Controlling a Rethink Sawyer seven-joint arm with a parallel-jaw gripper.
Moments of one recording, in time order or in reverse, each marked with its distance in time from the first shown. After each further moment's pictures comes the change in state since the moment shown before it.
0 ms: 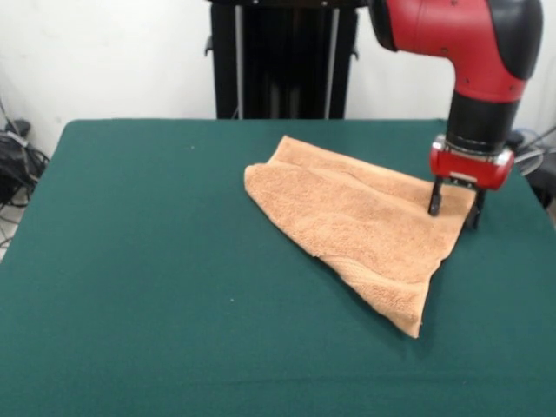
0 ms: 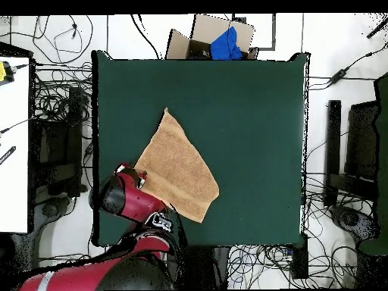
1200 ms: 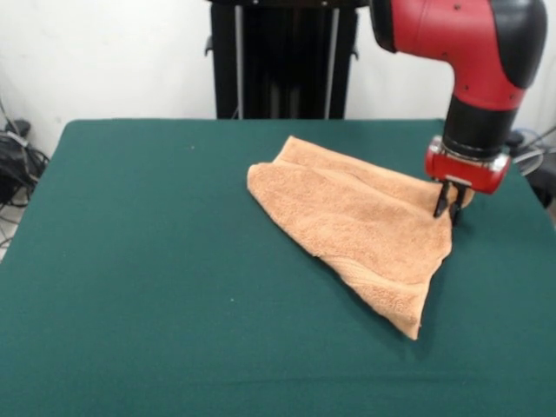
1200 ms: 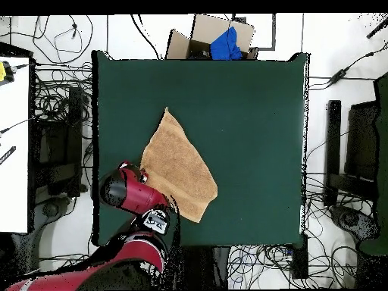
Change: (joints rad) arm 0.063 0.024 -0.109 -0.088 0.007 0.178 0.000
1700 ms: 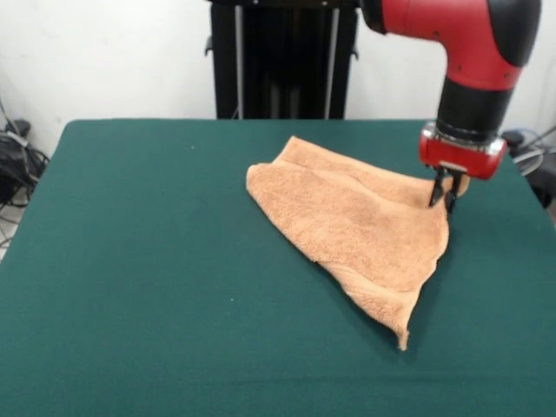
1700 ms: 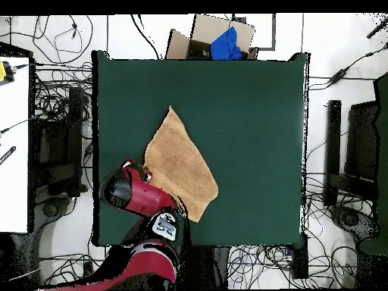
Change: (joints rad) arm -0.052 -0.085 0.003 0.046 -0.059 0.005 0.000
